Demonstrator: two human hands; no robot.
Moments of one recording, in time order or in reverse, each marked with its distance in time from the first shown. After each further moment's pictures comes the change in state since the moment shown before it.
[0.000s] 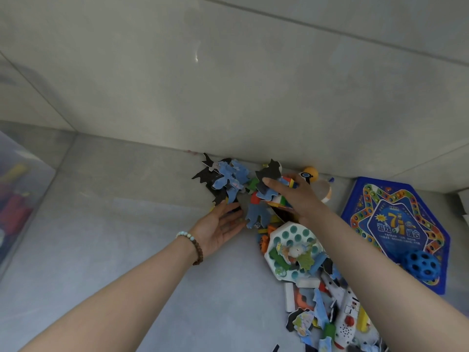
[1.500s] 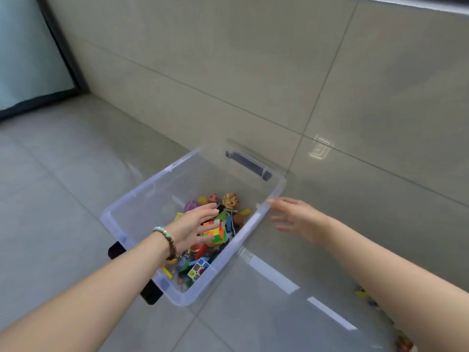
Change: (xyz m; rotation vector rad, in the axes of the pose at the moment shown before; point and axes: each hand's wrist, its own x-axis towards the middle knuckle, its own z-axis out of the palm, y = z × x) left_hand -0.407 0.145 -0.240 0.146 0.347 0.537; right_hand -0.249 -0.188 0.332 -0.382 -0.685 -0.130
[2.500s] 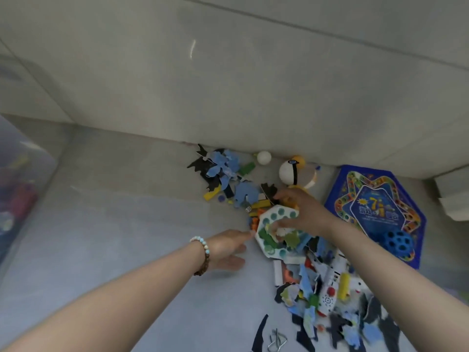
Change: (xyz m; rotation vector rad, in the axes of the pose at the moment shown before) left_hand 0.115 -0.281 0.380 0.648 -0.549 -0.615; right_hand -0.107 0.348 -0.305 -0.528 0.313 0.094
